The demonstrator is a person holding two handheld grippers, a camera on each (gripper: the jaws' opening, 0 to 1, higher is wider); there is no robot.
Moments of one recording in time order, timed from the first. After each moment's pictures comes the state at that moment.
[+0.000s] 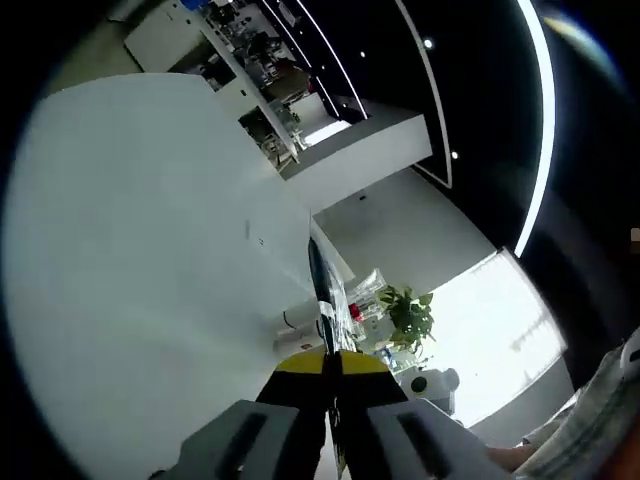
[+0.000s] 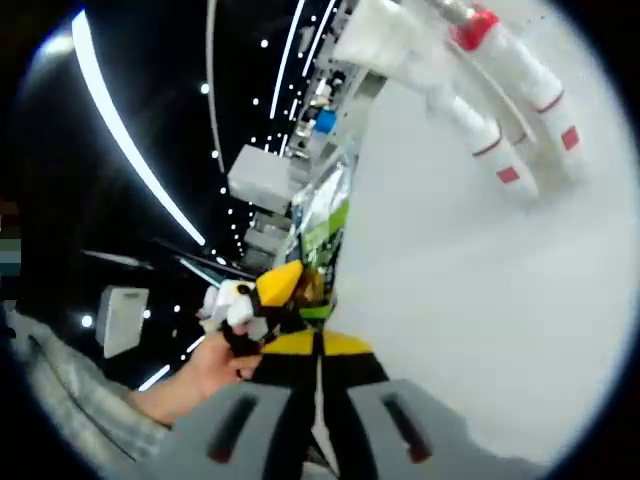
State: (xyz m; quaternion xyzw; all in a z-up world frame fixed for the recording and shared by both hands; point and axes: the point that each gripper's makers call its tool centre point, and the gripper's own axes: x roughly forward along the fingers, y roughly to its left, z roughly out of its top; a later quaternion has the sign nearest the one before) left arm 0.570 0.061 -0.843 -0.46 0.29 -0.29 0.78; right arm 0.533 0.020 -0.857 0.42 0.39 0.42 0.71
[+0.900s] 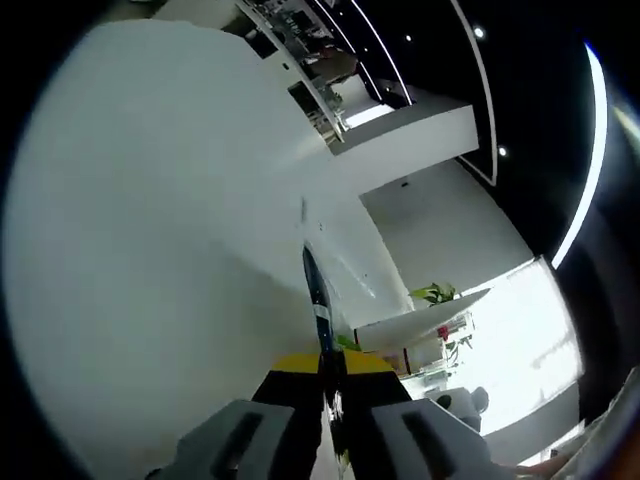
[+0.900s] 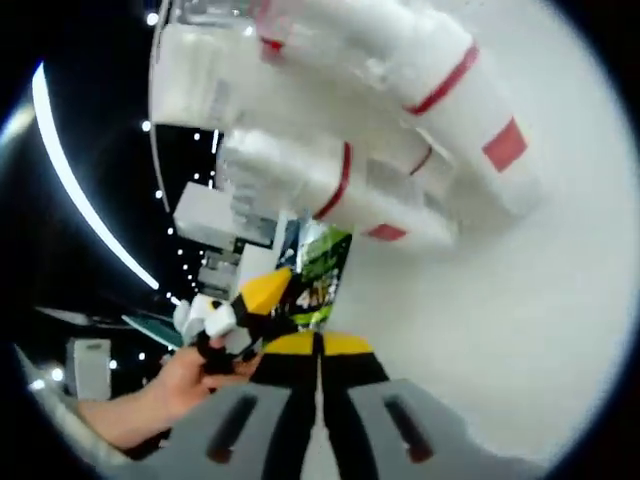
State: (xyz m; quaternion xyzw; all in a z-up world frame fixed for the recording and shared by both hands) left arm 0.641 0.040 -0.927 -0.48 0.37 -0.23 0.76; right arm 0.606 -0.003 -0.940 0.44 0.42 0.29 0.74
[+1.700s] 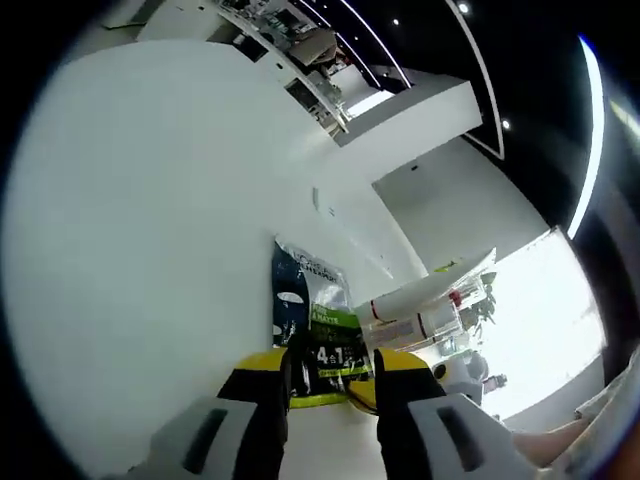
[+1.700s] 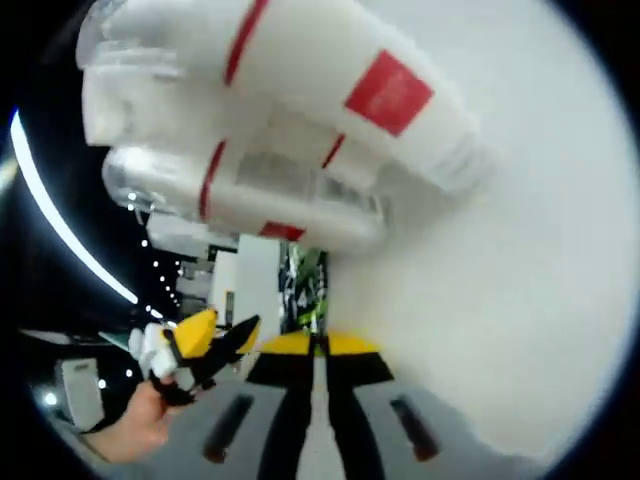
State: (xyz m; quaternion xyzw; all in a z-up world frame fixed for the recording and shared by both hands) left arm 0.607 0.056 -0.931 -0.41 0.39 -0.22 0.79; right arm 0.608 -0.011 -0.970 0.43 0.45 0.24 0.75
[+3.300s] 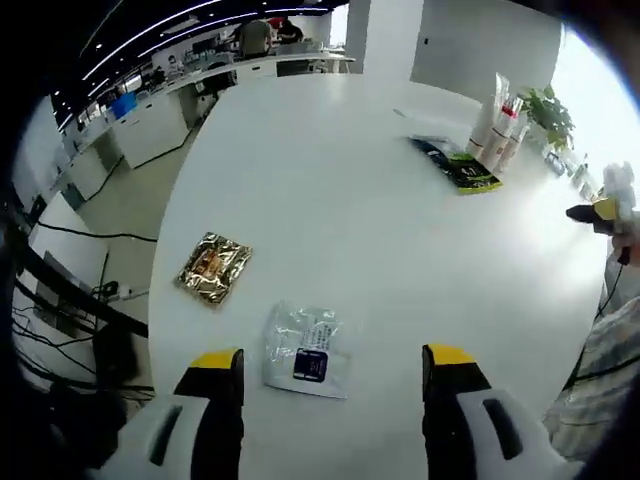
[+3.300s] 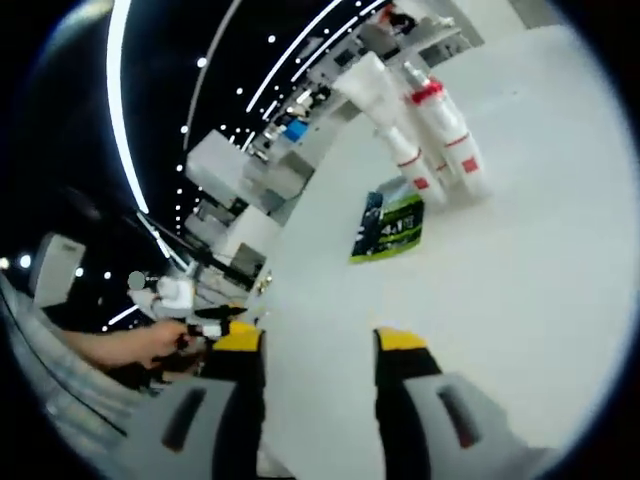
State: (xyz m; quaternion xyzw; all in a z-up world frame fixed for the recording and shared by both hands) left arm 0.444 0.289 -0.965 0.03 0.52 -0.10 0.85; right arm 0.466 -0.045 -0.878 0.27 0.37 0.36 0.81
